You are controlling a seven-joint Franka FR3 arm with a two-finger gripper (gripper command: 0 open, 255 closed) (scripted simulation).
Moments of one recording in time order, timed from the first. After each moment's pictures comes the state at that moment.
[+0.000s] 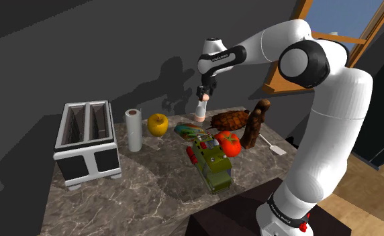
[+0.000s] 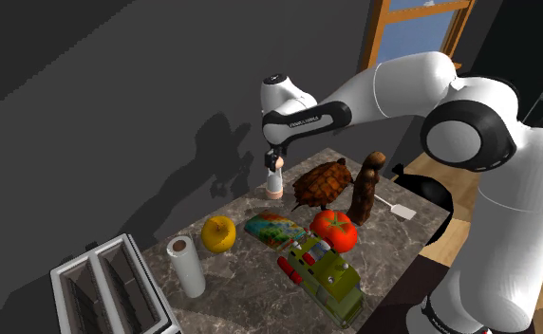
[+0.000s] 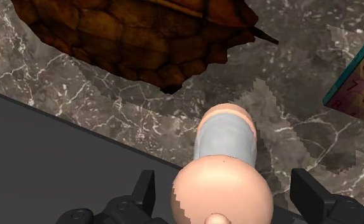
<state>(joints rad) -0.11 0.27 -0.13 -1.81 -0.15 2.16 -0.20</state>
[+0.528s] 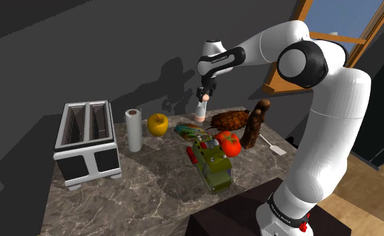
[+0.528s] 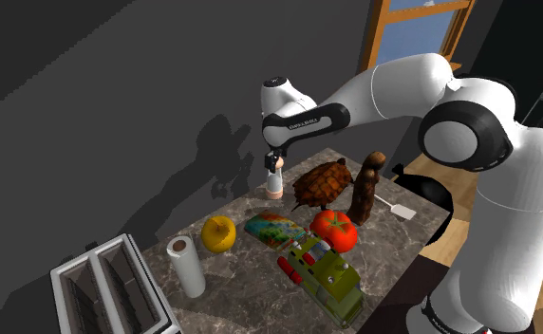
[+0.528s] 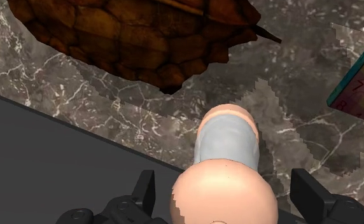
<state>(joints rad) -0.11 0.28 -0.13 -1.82 -0.15 2.18 -0.20</state>
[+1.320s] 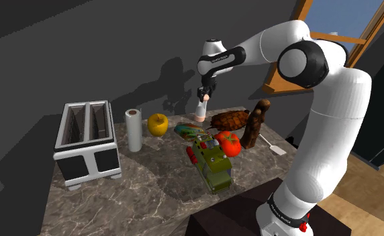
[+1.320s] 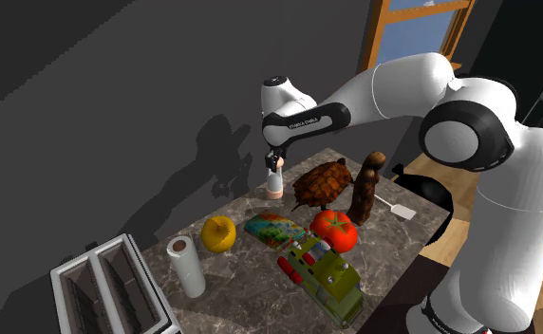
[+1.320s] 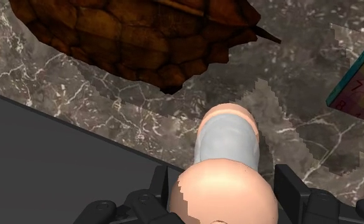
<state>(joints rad) -0.11 0.28 -0.13 -1.82 -0.15 2.17 -0.20</state>
